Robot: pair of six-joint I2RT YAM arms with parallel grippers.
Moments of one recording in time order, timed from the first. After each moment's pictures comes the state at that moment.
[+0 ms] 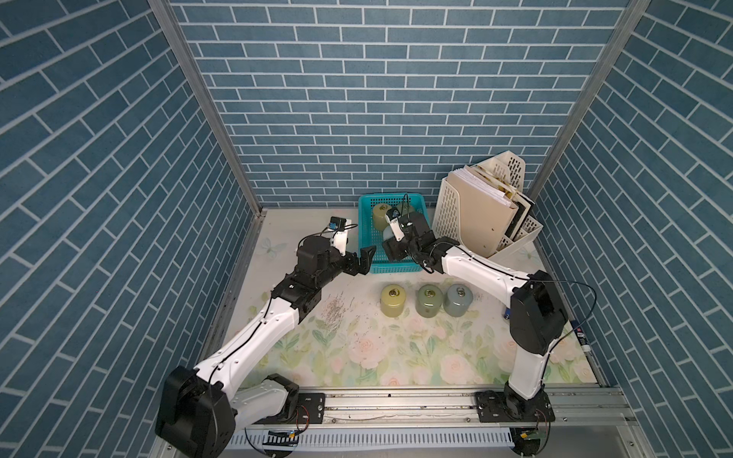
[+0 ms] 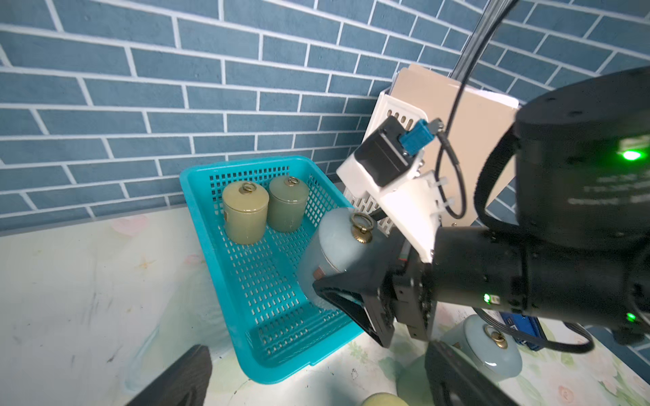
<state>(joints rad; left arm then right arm) -0.45 1.13 0.86 0.00 0.13 -0.21 0.77 1.83 1.49 -0.28 0.13 -0.02</state>
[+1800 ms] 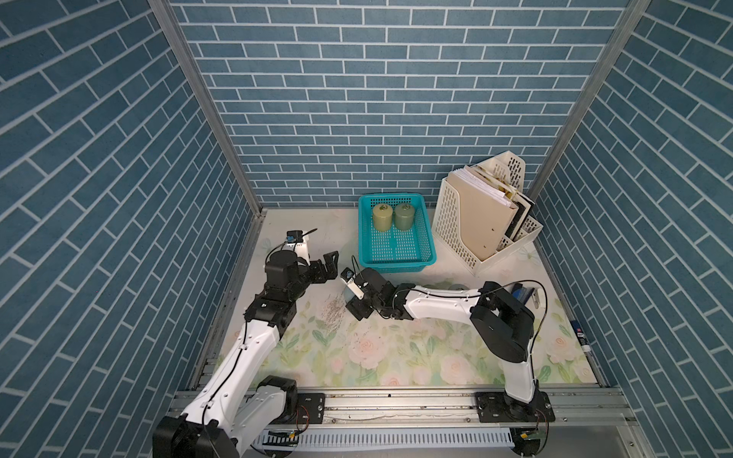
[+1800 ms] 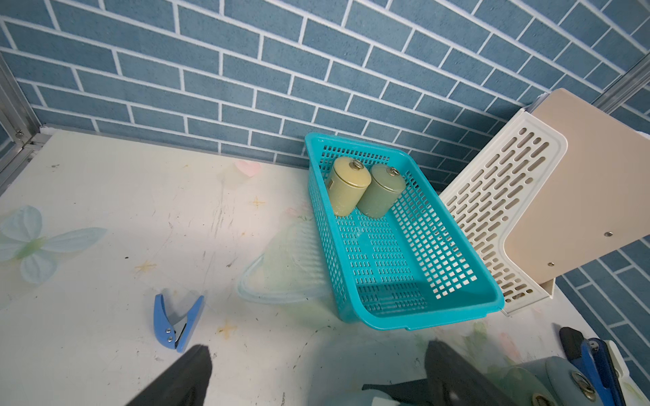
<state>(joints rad) -0.20 0.96 0.71 -0.10 0.13 -0.32 1.09 1.99 1.33 -0.12 0.11 0.02</state>
